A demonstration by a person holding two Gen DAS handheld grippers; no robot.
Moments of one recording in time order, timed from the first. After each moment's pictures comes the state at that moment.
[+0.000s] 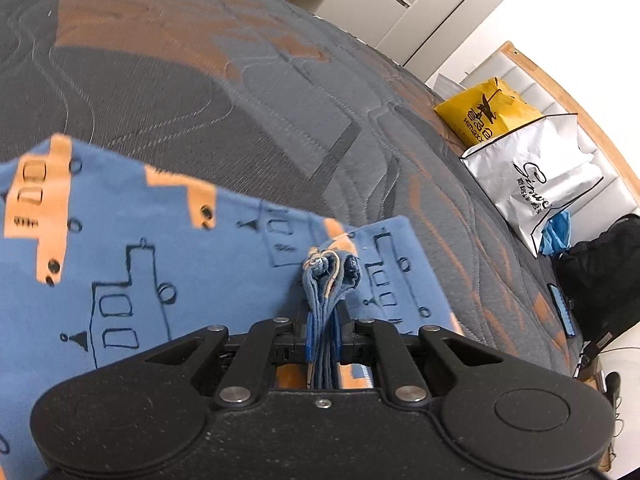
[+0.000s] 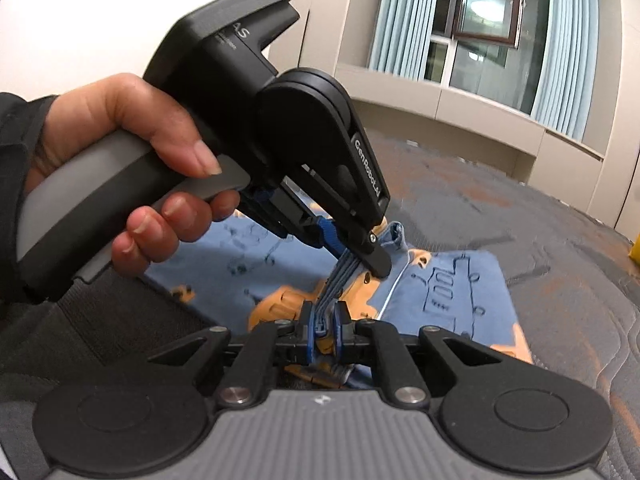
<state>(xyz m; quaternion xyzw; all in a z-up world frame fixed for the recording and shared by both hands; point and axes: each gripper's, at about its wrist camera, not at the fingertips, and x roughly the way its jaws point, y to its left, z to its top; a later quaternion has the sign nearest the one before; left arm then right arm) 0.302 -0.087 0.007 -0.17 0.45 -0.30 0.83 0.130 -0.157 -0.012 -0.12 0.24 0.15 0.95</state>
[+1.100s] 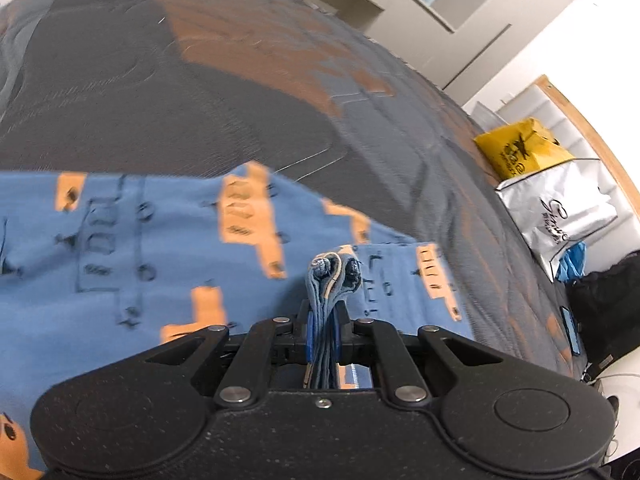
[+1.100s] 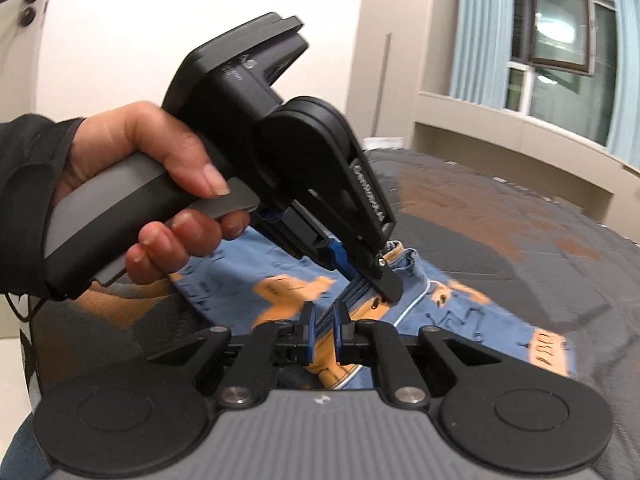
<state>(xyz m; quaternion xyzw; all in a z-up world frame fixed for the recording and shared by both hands) 0.291 0.051 0.029 -0.19 0.46 -0.25 0.83 0.134 -0.059 0.017 -0.13 0.21 0.27 0.93</state>
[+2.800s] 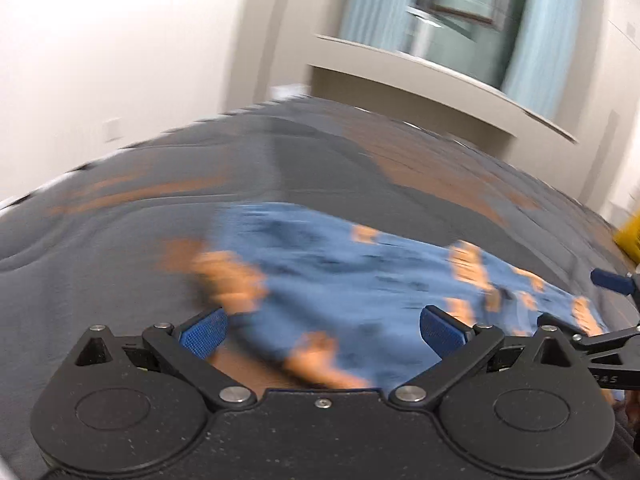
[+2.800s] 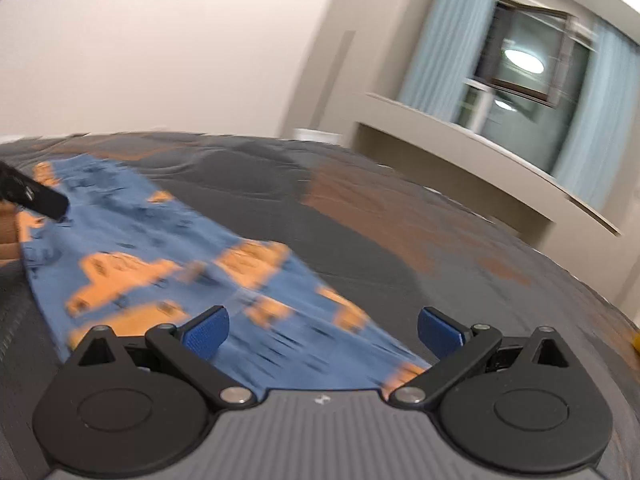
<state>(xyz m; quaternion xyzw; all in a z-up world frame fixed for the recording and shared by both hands) 0.145 0.140 0.026 -0.13 0.28 0.05 0.95 0.219 -0.093 0.007 -0.21 0.19 0.18 0.94</state>
